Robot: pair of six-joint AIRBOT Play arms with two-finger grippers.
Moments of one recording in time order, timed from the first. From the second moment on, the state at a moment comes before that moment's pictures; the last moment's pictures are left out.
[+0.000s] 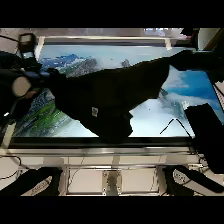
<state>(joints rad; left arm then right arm) -0.28 -1.12 1.28 1.75 -0.99 -1.89 -0.12 -1.24 1.53 -0.75 1.24 1.14</state>
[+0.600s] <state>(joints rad) -0.15 -1.48 1.33 1.68 -0.49 -1.98 0.14 -1.71 1.53 -0.71 0.50 1.14</state>
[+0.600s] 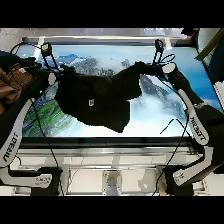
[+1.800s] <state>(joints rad) 0.08 -1.24 1.04 1.48 -0.94 -1.93 -0.16 -1.12 0.99 -0.79 1.13 1.12</state>
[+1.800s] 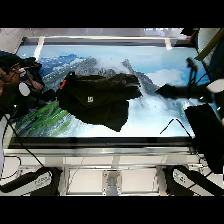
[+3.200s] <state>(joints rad) 0.21 -1.46 1.03 0.97 -0.67 -1.98 0.16 -1.09 0.77 -0.69 0.85 1.11</state>
